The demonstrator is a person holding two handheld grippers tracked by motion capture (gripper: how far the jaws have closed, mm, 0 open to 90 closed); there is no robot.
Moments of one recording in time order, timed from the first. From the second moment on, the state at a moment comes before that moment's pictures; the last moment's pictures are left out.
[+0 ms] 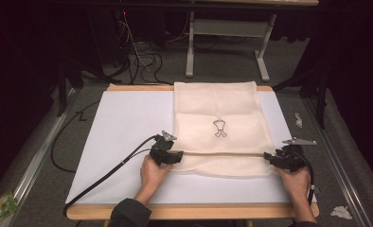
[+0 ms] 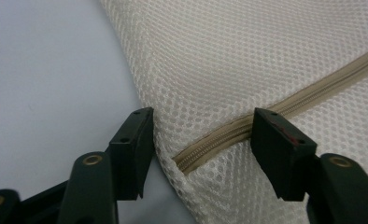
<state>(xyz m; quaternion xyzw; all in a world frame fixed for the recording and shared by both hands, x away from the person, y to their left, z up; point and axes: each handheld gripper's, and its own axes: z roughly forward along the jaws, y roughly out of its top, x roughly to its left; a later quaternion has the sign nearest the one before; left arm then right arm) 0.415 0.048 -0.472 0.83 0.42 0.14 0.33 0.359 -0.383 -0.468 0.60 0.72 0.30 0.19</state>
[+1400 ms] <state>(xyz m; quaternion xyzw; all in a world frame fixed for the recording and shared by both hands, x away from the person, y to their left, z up) 0.407 0.093 -0.445 0.81 0.40 0.12 0.41 0.353 -0.357 -0.460 0.54 0.74 0.37 0.17</state>
